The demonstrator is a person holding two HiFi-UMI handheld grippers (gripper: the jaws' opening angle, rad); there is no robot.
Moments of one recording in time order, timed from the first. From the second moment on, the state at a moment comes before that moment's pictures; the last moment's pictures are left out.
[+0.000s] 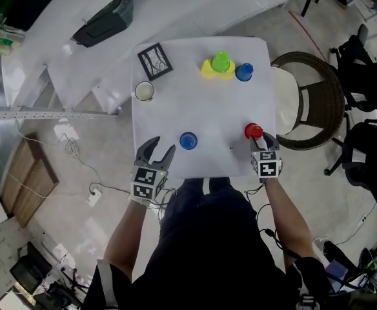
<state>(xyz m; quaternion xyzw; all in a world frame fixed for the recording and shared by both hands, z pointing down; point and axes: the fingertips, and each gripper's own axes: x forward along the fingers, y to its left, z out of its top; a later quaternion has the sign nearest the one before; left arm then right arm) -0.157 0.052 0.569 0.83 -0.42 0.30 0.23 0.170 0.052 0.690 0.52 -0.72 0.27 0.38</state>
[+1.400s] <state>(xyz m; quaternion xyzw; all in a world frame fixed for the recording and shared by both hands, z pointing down) -0.175 0.020 0.555 0.80 -0.47 0.28 0.24 0.137 -0.197 0.603 0.50 -0.77 0.21 0.34</state>
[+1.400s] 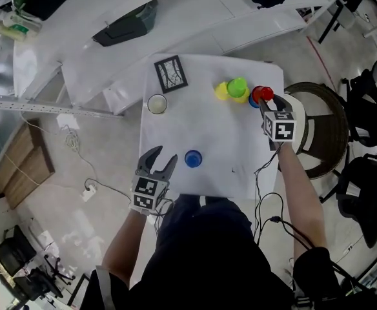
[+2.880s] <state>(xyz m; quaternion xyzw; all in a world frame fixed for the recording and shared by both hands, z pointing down) -0.146 0.002 0.547 0.83 -0.43 0.27 0.22 0.128 -0.118 0.567 0.50 -0.79 0.25 0.25</state>
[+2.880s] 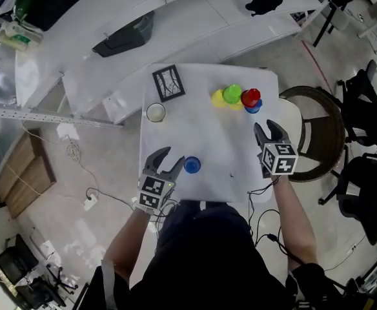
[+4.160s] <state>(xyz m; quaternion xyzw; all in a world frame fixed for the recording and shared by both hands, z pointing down) -0.127 0.091 0.628 0.83 -0.37 0.37 0.20 0.136 0.029 0.601 0.53 -0.75 0.30 0.26</state>
